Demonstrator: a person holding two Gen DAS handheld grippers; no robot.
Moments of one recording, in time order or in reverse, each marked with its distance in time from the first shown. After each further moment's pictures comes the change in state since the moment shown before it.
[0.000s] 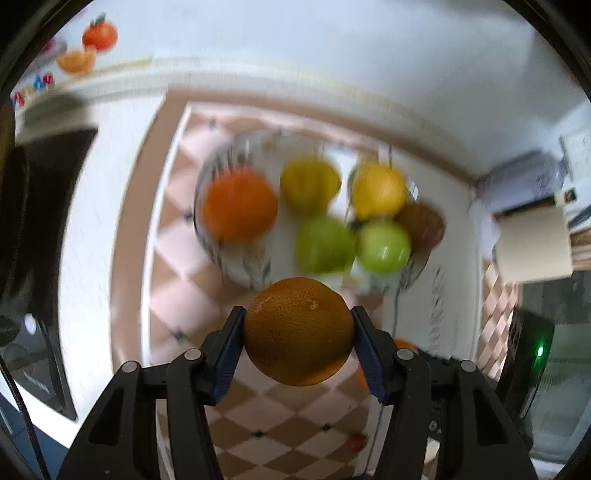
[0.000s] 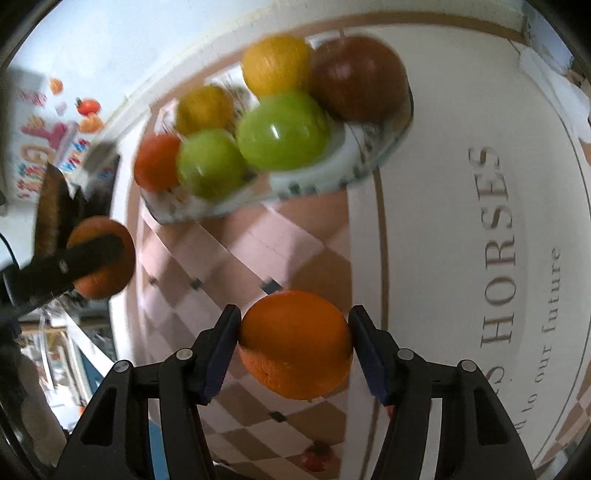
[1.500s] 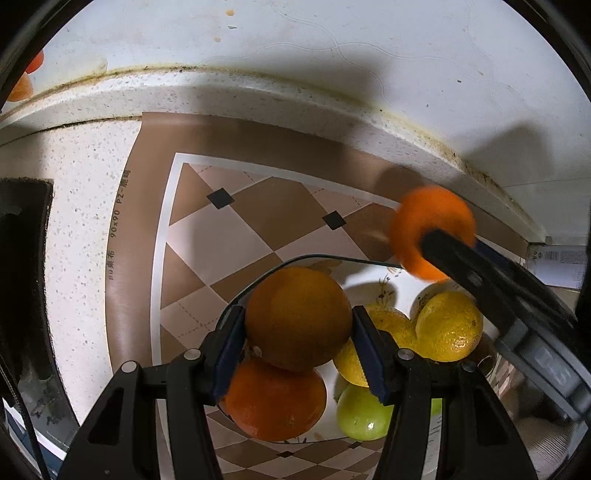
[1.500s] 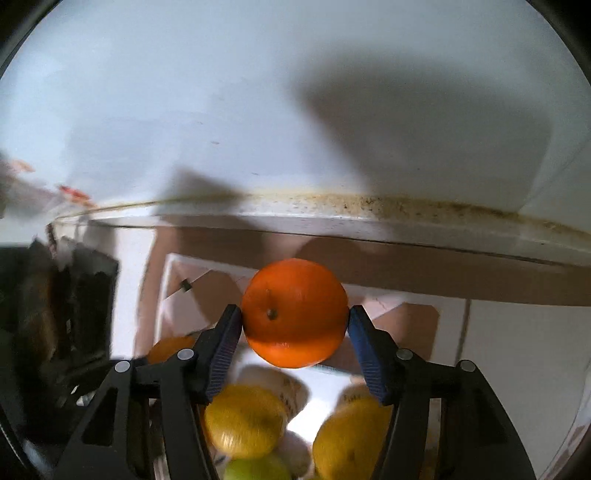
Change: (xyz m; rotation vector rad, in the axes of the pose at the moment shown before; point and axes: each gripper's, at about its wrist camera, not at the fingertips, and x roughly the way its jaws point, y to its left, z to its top) left arm 0.099 0.054 0.138 -0.108 0.174 0.048; right arm 0.024 0.055 0.231 -0.235 -0.066 -0.023
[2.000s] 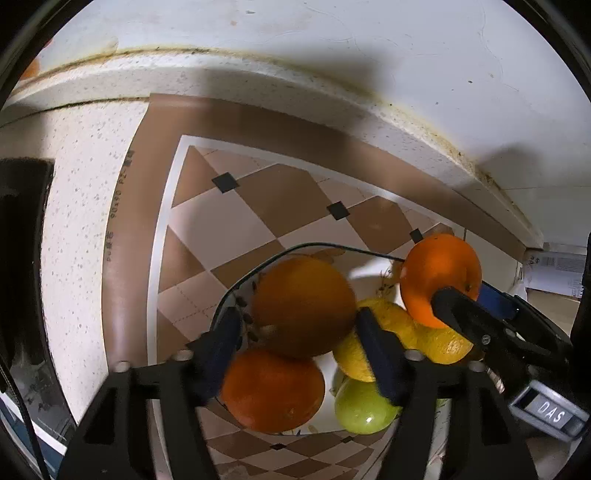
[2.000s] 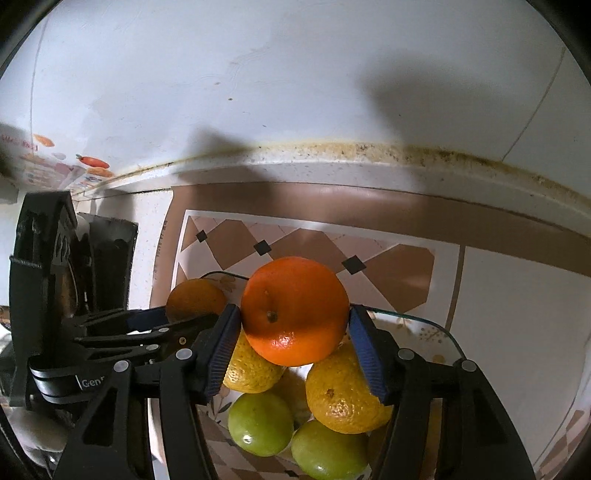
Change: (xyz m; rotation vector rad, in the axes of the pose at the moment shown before) left arm 0.003 0.011 -0.004 -0.053 0.037 -0.015; right arm -0.002 -0.004 -0.014 0.018 0.134 0.038
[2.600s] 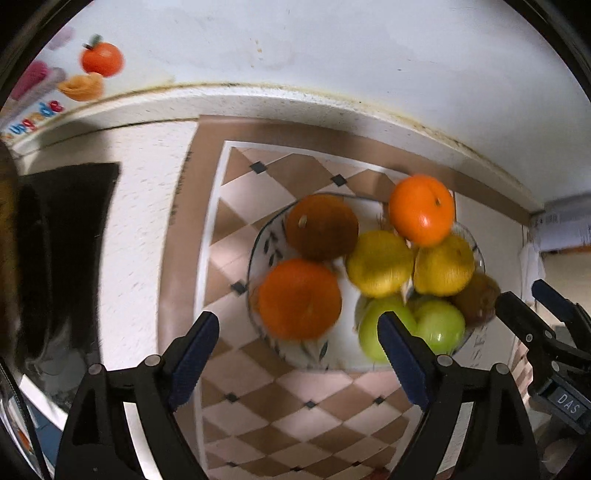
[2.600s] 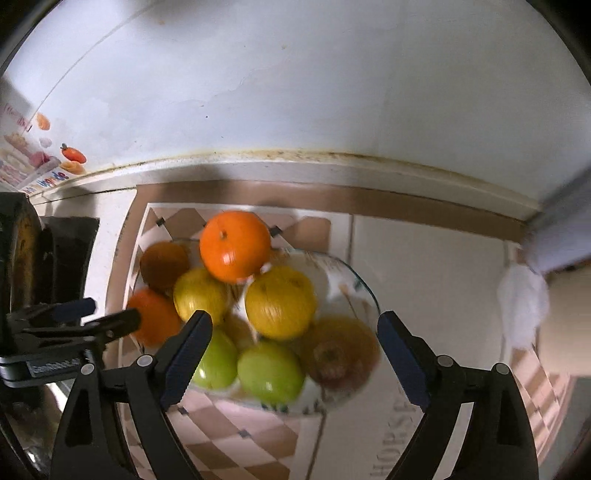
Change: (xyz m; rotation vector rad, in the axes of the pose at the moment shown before) left arm -0.065 -0.010 -0.087 0.105 -0.158 0.153; right arm -0.077 0.013 -0.092 0.005 -0.182 -0.320
